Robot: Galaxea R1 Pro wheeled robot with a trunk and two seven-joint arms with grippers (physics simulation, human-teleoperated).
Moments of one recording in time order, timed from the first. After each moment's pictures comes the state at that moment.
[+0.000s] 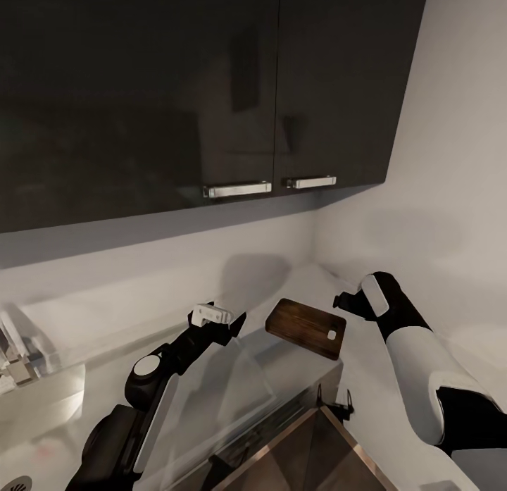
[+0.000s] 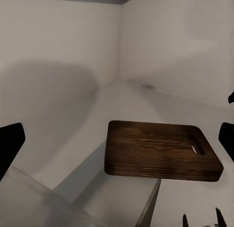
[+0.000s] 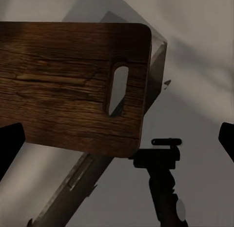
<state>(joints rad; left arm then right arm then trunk) -0.35 -0.08 -0.20 -1.59 0.03 0.43 -0.27 -1.04 -0.05 -0.18 -0.65 -0.41 0.96 -0.41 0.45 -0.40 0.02</state>
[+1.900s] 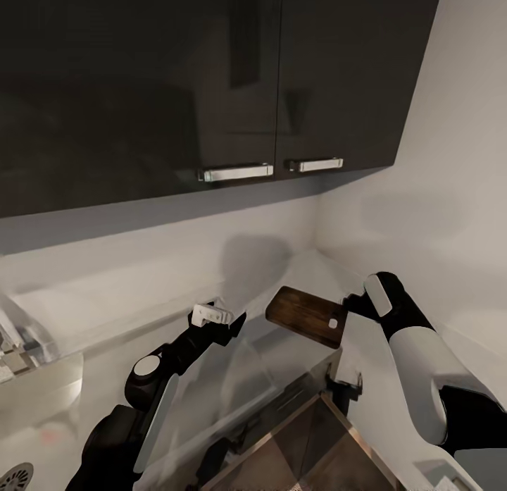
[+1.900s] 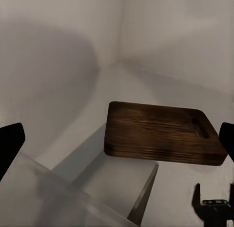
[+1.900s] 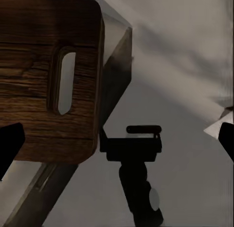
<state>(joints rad) -0.35 -0.08 -0.20 -1.59 0.03 0.43 -0.27 -1.04 -0.07 -0.18 -0.65 -0.40 0.95 -0.52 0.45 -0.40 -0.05</state>
